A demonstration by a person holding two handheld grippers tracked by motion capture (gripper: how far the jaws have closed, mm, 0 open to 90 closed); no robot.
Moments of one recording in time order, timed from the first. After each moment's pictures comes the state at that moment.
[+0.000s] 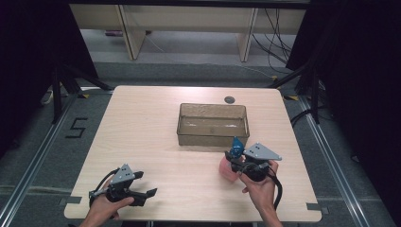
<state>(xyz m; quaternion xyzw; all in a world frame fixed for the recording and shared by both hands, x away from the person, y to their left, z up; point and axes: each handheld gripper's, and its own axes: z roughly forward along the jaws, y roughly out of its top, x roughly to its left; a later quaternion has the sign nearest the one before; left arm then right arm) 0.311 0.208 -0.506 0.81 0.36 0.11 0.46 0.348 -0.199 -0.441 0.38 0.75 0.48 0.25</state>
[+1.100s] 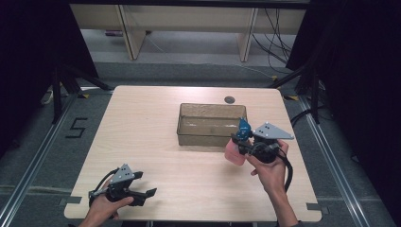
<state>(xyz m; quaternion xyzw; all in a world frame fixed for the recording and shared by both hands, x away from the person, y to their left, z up) 0.312 0.210 -0.507 0.81 0.36 0.11 0.45 0.371 -0.212 -0.386 0.38 0.75 0.48 0.26</state>
